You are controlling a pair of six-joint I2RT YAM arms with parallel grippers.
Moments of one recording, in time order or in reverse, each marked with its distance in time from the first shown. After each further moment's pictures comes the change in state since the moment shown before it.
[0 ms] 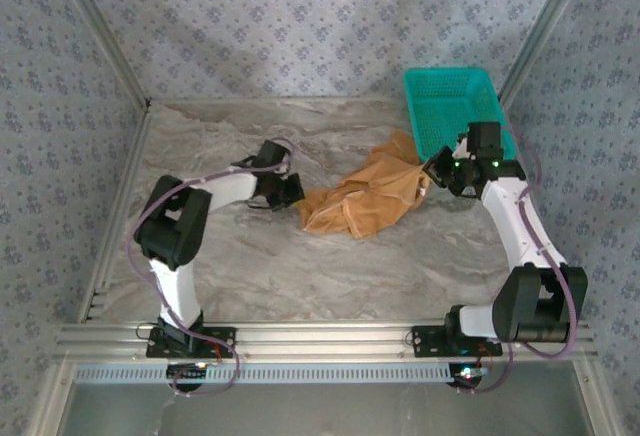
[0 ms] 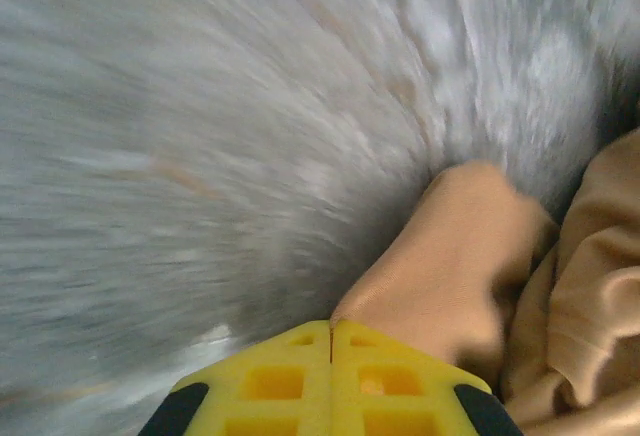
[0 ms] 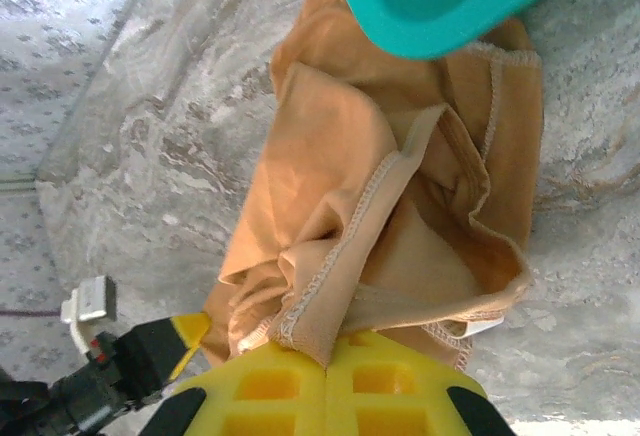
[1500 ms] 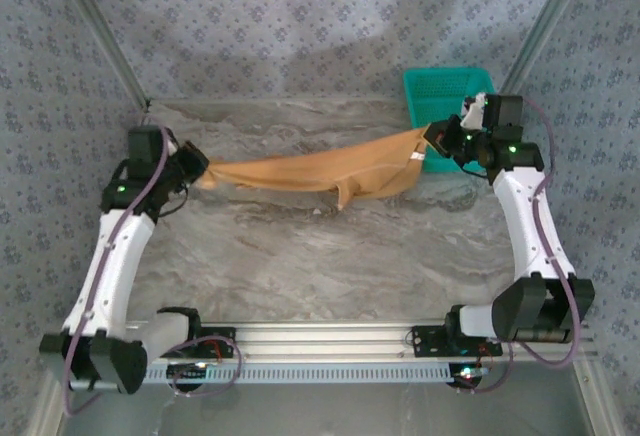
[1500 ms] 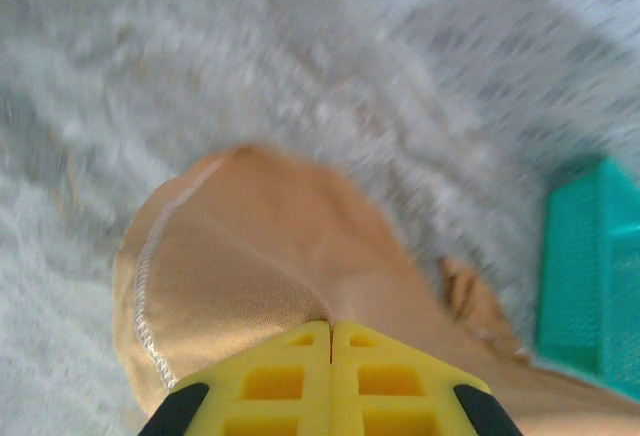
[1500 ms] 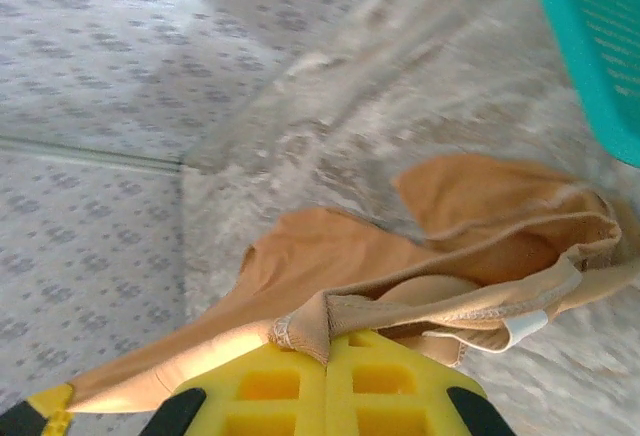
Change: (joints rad) left arm 0.357 -0.796 -0.001 -0.350 -0.207 0.042; right arm 0.000 -0.022 0.209 0.031 -0.181 -0.016
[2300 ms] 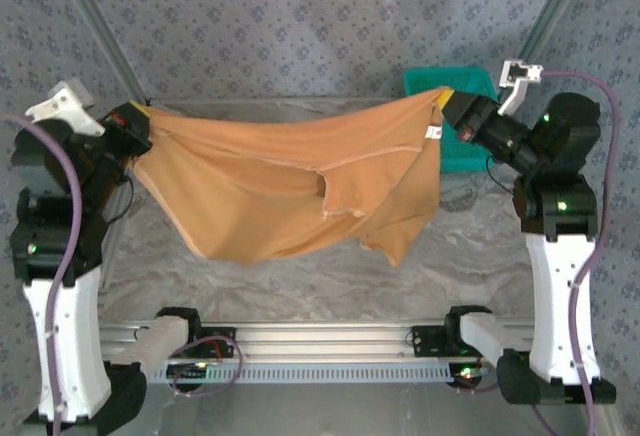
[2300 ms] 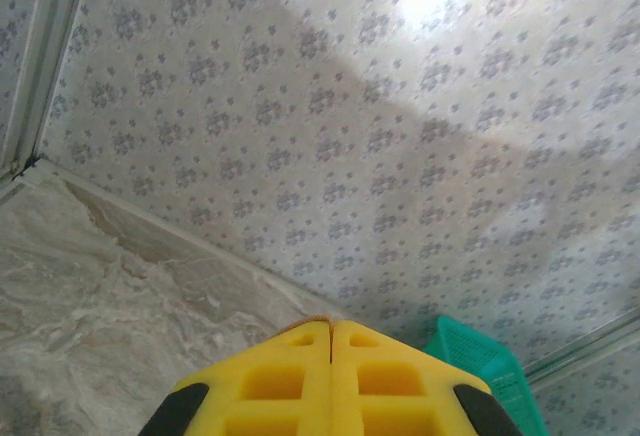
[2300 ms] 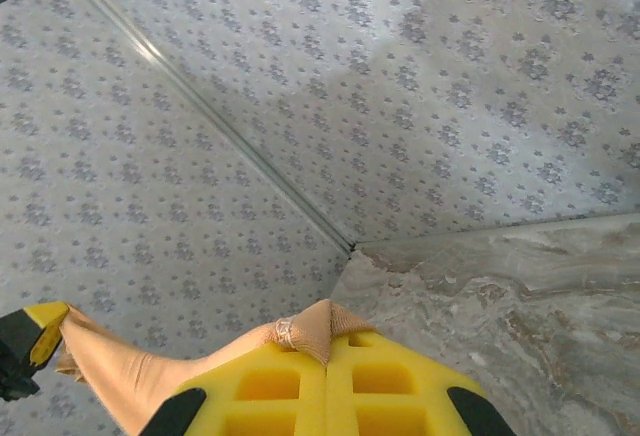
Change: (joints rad) left arm 0.001 -0.069 0.507 -0.140 -0.128 0.127; right arm 0.043 -0.251 0.189 0.130 -0.070 -0.003
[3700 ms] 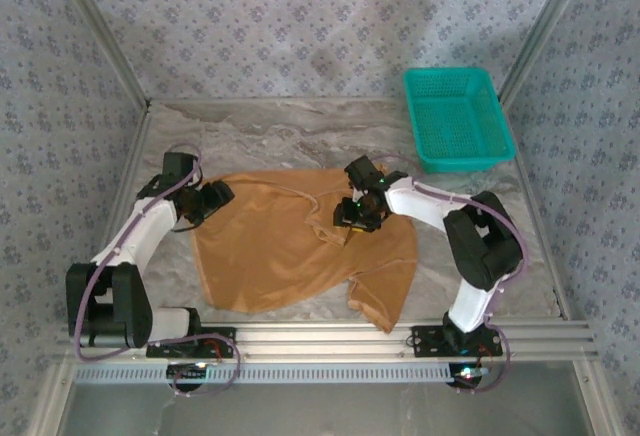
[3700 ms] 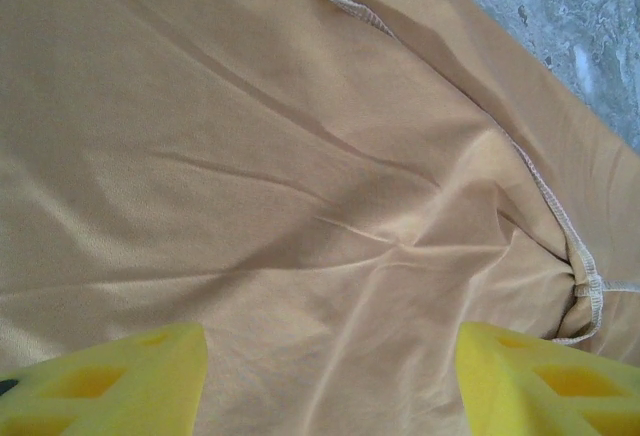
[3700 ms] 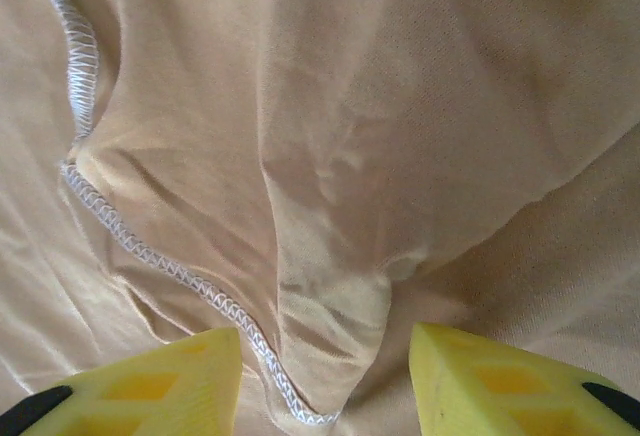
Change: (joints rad) left arm 0.025 0.316 -0.832 0.260 0.219 -0.023; right arm 0.585 0.689 -0.437 -0.044 0.412 0.008
